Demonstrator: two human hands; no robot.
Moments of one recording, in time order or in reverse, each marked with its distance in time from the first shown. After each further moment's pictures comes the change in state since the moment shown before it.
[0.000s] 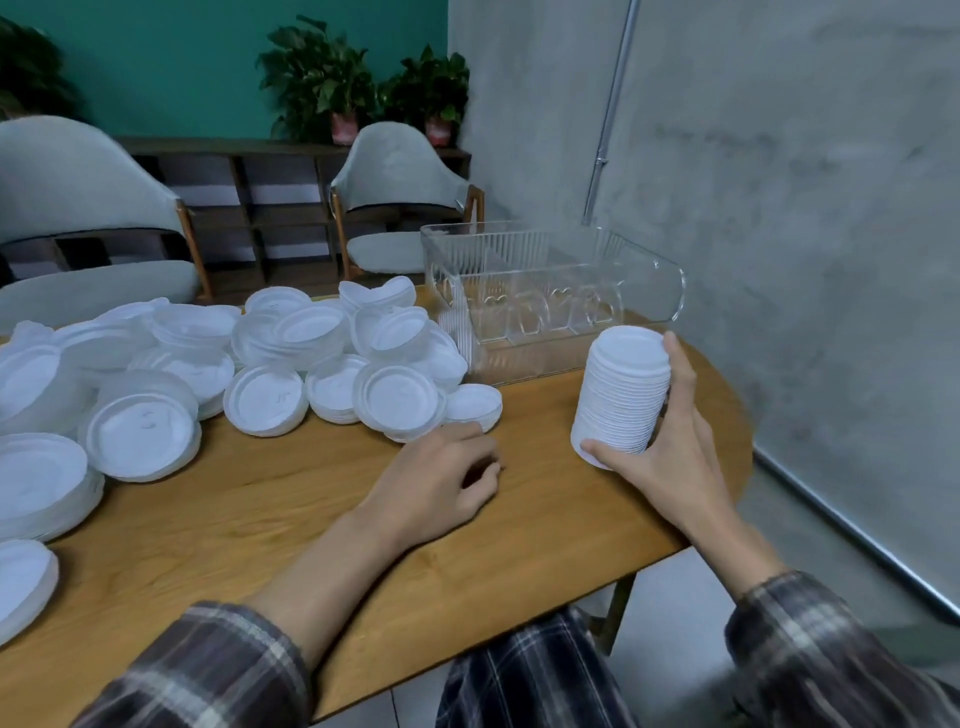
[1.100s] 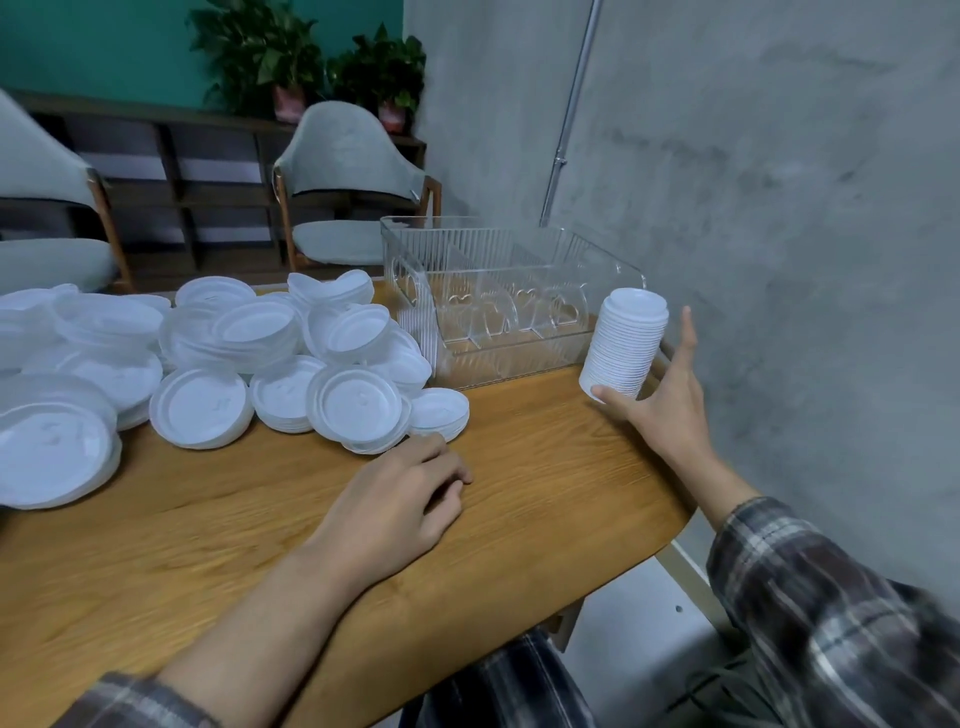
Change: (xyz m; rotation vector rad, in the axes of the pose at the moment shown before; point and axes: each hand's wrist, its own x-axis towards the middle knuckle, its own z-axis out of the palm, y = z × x) left_hand -0.013 -0.012 0.010 -0.042 0.061 0.053; right_hand 0.065 0.052 -0.014 -0.112 0.125 0.217
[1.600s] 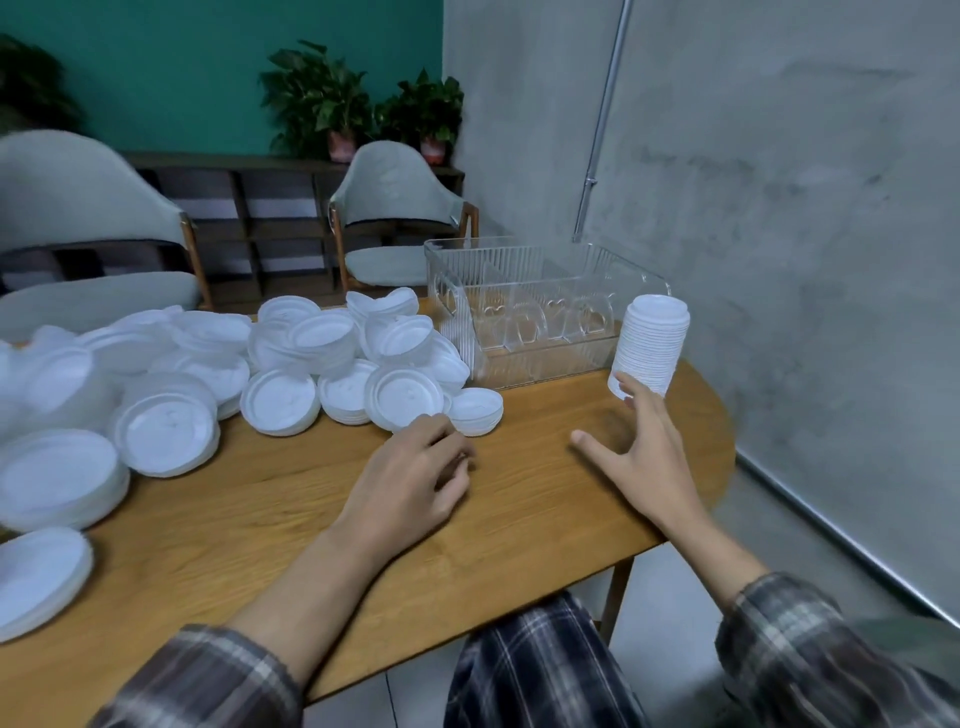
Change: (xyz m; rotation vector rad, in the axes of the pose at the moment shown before) left_hand -0.020 0.006 -0.025 0.142 0.202 0.041; right_hand -0.083 -0.035 0.018 0.074 -0.141 -0.151
